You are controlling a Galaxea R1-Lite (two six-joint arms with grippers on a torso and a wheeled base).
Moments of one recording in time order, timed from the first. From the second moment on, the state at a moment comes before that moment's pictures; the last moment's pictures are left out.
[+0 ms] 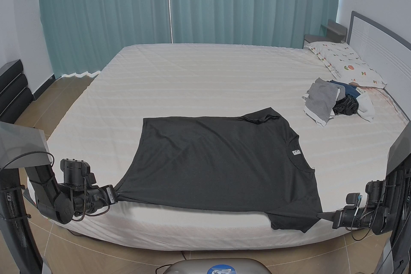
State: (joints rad) left arm -0.02 2.19 -0.41 -1.04 -0.16 -0.40; right arm -0.23 2.42 -0.05 -1.55 0.72 -0.01
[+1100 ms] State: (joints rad) left arm -0.06 2.07 -0.33 -0.70 -0.04 -0.15; right arm -0.25 2.39 -0.02 -1.54 0.72 -0.06
